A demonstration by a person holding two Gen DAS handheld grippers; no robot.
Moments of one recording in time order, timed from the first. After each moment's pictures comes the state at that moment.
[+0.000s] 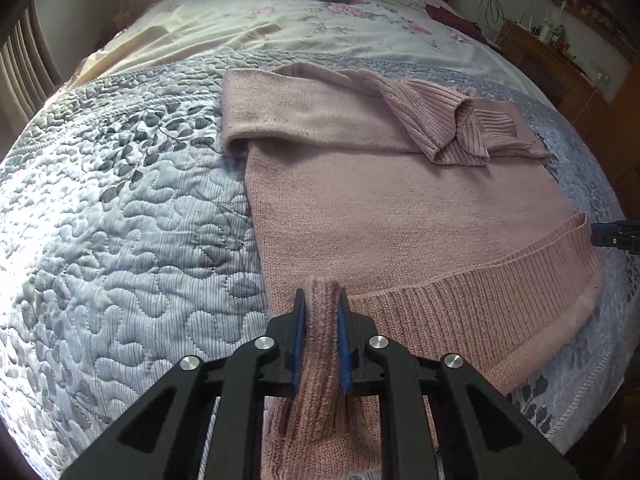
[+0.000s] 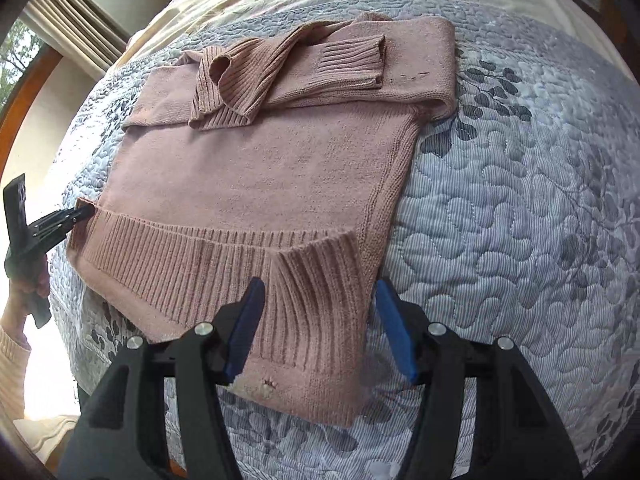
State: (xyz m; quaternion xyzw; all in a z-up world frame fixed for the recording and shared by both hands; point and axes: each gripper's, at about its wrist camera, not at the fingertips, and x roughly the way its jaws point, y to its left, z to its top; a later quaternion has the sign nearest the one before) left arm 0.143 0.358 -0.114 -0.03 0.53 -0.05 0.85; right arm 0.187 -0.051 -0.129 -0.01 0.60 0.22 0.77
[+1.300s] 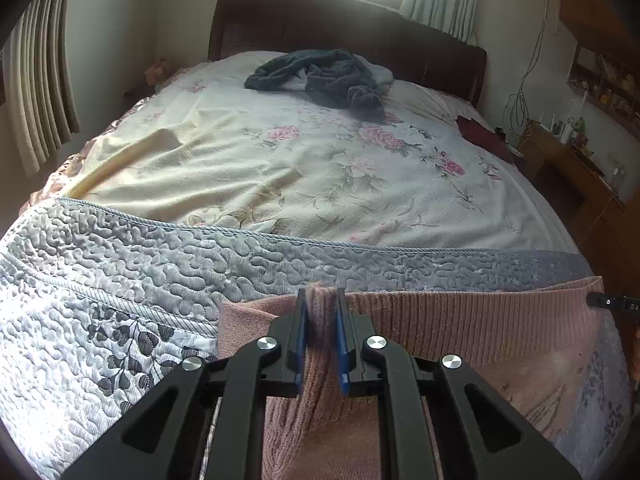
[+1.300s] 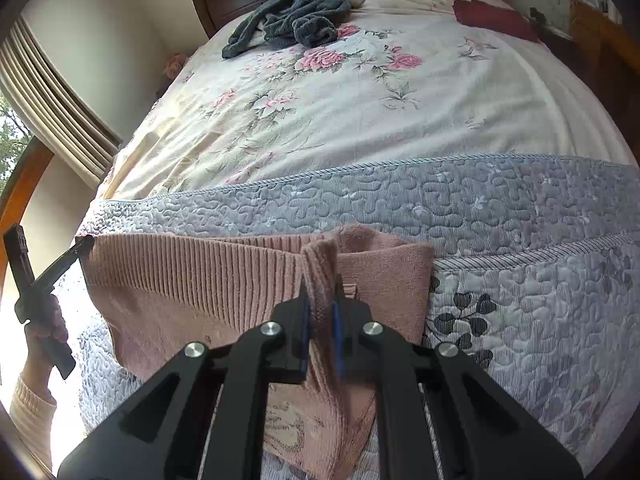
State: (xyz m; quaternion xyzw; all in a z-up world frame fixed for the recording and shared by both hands) left arm 0.349 0.372 -0.023 -0.08 0.40 0.01 0.91; right arm 0.378 -0.050 -0.031 0.06 0.50 0.19 0.84
